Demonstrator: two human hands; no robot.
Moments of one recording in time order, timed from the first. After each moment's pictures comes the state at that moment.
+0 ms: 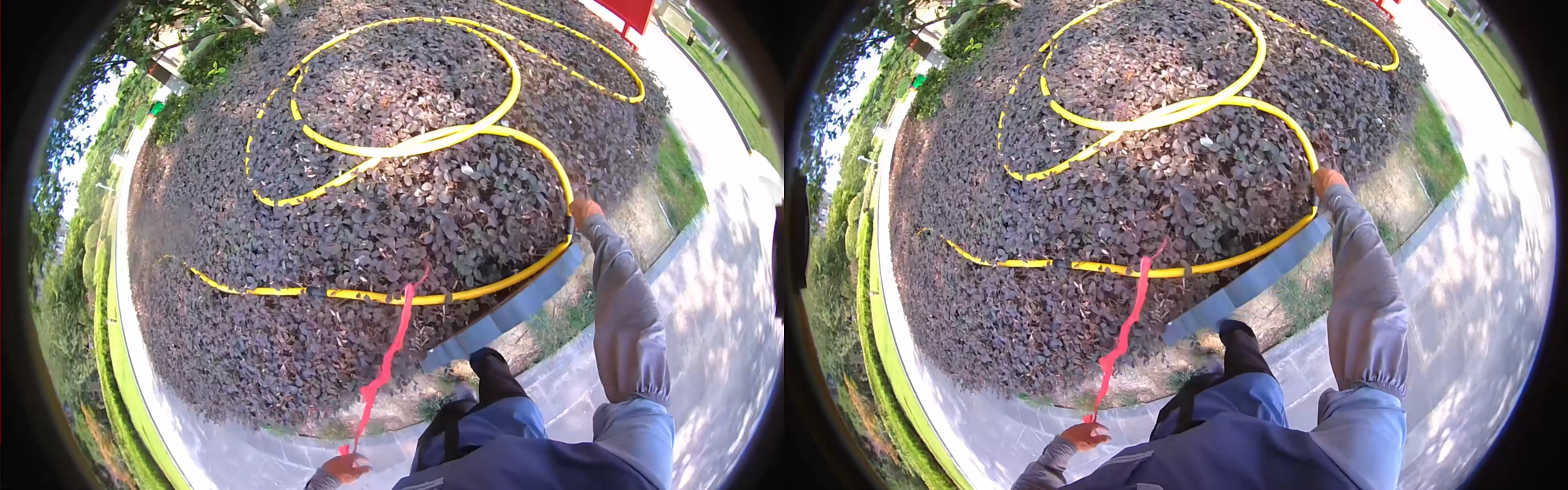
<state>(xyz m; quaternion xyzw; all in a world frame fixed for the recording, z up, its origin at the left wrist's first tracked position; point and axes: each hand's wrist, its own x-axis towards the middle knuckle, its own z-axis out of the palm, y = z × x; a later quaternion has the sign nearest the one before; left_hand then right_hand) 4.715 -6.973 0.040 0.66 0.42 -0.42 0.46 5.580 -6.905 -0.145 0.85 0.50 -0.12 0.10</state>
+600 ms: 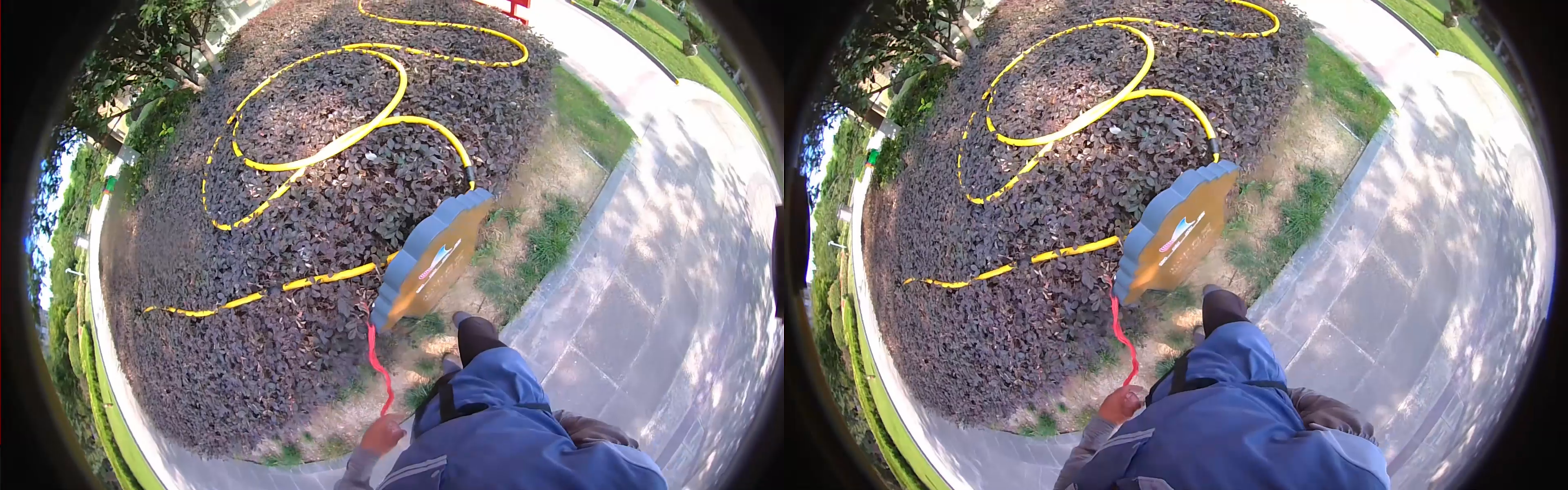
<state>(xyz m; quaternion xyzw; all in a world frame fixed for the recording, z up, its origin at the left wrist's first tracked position) 4.782 -7.103 -0.021 0.77 0.37 -0.18 0.49 5.093 -7.460 -0.217 0.73 0.19 -0.65 -0.03</state>
